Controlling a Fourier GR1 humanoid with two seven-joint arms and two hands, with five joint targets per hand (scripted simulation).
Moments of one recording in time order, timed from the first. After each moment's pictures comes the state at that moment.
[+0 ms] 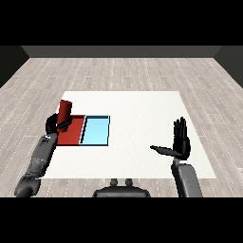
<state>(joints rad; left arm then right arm) -0.54 0.53 -0.02 -0.73 0.09 0.37 -0.10 0.05 -0.20 0.05 -1.86 -0.16 -0.24 -0.24</state>
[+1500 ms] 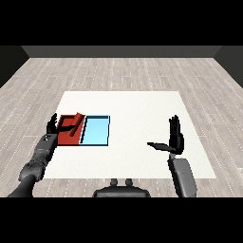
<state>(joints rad) -0.76 0.52 0.09 -0.17 0.04 0.31 -0.31 -0.05 -0.18 0.04 -1.69 -0.11 -0.20 -0.34</state>
